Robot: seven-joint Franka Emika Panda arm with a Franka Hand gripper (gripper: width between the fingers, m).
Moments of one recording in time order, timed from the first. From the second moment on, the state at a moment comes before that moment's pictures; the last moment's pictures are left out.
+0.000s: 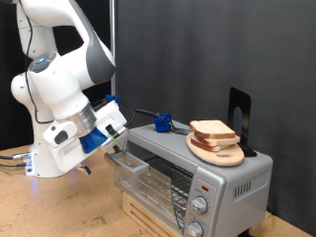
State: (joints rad) arm 0.41 -0.17 -0.61 -2.55 0.52 2.36 0.28
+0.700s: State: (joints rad) arm 0.36 -0.08 -0.63 -2.54 0.56 2.46 0.29
